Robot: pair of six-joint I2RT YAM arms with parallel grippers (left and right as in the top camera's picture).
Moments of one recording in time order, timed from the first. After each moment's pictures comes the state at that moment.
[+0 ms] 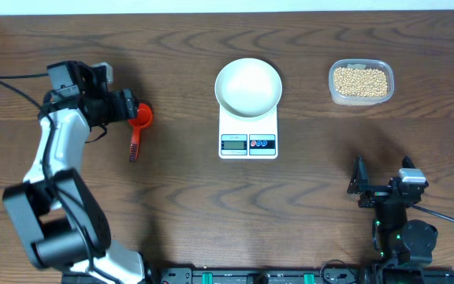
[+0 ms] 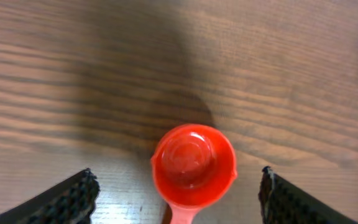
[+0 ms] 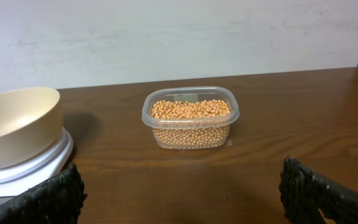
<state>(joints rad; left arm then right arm) 0.30 1.77 1.20 -0.50 0.33 0.10 -0.05 0.01 0.01 -0.07 -0.05 0.07</state>
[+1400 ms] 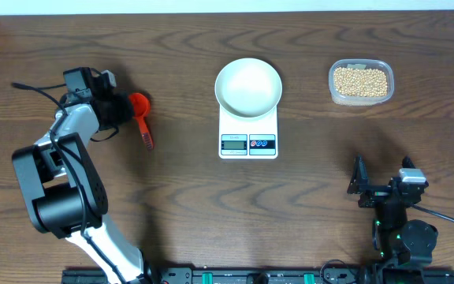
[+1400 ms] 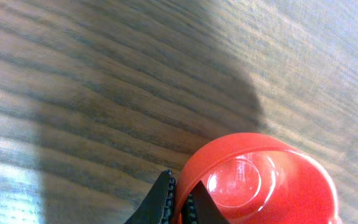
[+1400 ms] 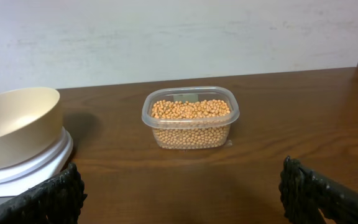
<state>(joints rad) 0.30 1.97 1.20 -0.32 0.33 -0.17 -0.05 0.01 0.01 -0.07 -0.05 0.07</state>
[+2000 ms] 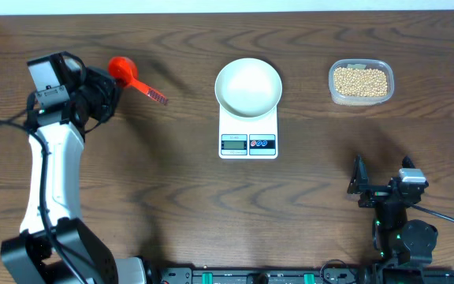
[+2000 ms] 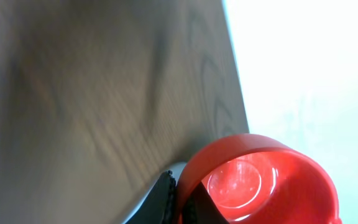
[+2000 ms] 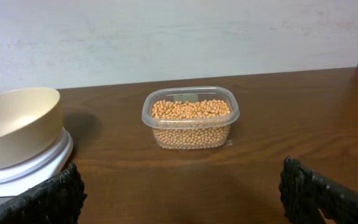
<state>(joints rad) 0.30 1.54 1.20 -0.51 0.51 -1.01 -0.05 0.01 0.01 -0.07 -0.05 0.07</state>
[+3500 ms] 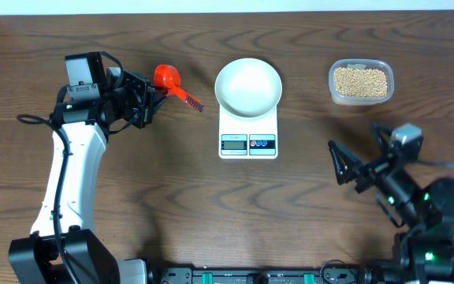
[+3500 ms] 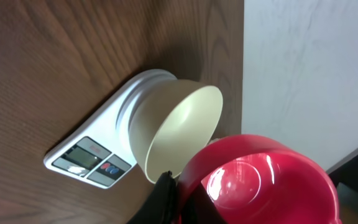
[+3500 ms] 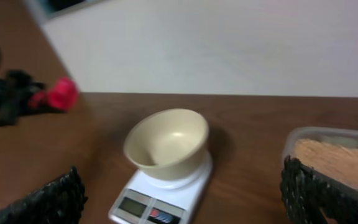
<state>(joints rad) 0.13 1.52 1.20 -0.59 0.68 -1.15 -0.05 0.57 0.46 -0.01 -0.62 0.22</state>
